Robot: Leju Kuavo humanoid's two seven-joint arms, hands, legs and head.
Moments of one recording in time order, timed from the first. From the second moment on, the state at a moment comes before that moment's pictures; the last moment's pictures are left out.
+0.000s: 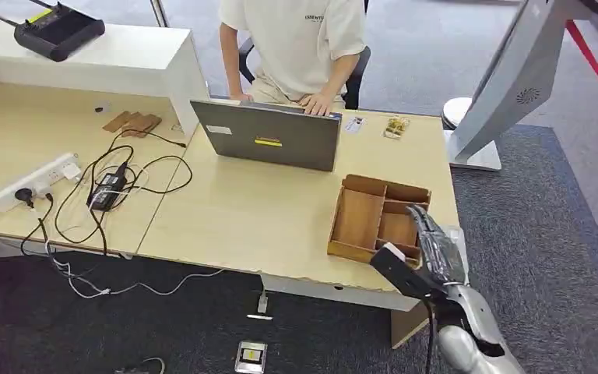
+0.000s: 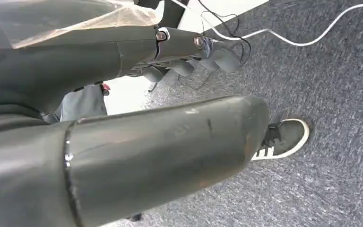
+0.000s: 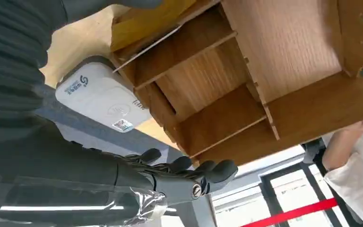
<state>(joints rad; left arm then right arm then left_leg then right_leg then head) -0.20 0.26 -0.92 -0.36 -0.43 0.31 0.13 -0.29 -0.31 0.67 -1.37 0.74 -0.16 0.26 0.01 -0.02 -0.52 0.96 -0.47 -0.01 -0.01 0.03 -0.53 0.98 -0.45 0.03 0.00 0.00</state>
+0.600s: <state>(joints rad) -0.20 0.26 -0.92 -0.36 -0.43 0.31 0.14 -0.28 -0.31 0.67 -1.33 0.86 -0.18 0.36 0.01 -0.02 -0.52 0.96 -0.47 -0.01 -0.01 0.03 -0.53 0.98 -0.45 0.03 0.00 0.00</state>
